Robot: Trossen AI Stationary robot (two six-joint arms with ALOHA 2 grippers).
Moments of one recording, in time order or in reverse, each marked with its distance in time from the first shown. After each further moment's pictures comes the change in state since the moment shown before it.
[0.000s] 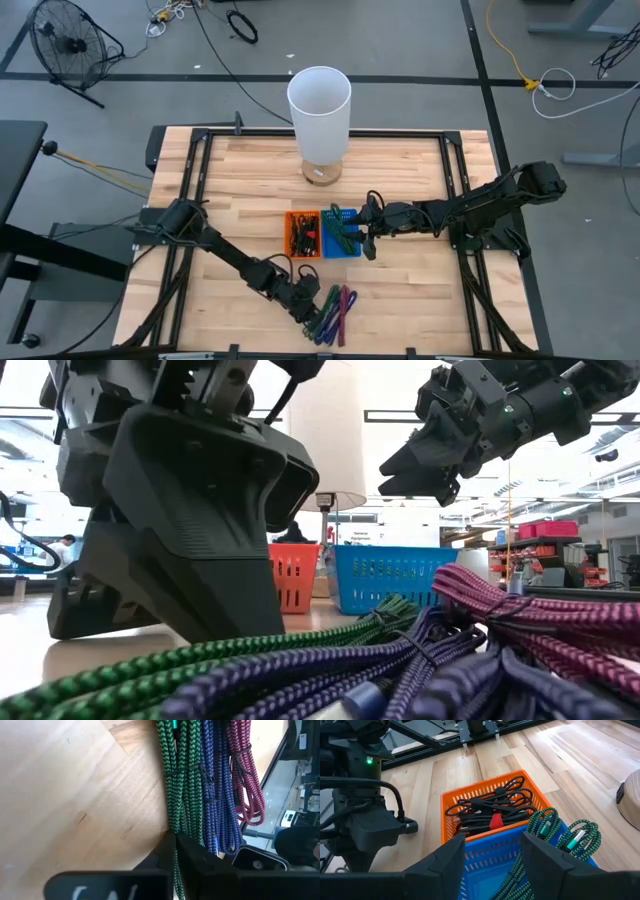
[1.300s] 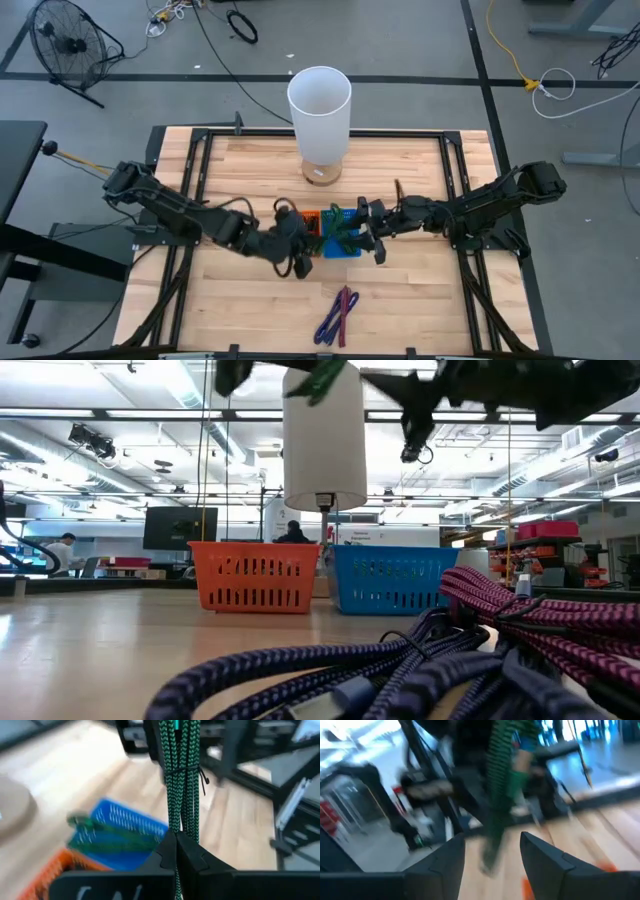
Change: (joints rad) left arm 0.142 -0.547 0.064 -0.397 -0.590 0.748; right arm 0.009 0.000 0.000 0.447 -0.205 0.037
